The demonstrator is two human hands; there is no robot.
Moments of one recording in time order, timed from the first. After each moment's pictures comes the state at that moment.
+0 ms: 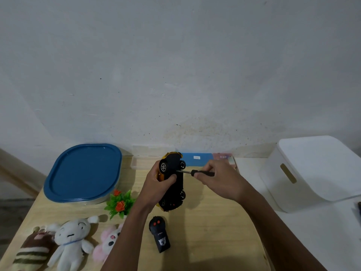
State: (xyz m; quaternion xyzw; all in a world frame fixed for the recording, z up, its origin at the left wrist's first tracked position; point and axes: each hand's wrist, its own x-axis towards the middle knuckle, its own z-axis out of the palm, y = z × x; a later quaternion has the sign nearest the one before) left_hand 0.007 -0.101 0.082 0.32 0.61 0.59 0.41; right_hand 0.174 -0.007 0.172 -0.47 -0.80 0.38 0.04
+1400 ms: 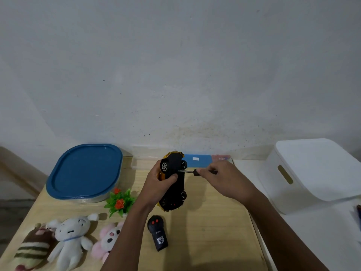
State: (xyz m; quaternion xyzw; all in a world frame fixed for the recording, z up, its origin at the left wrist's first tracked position) left_hand 0.016 -0.104 0.085 0.33 0.60 0.60 0.41; right_hand 0.189 -0.005 0.171 -0.45 -0.82 0.33 0.07
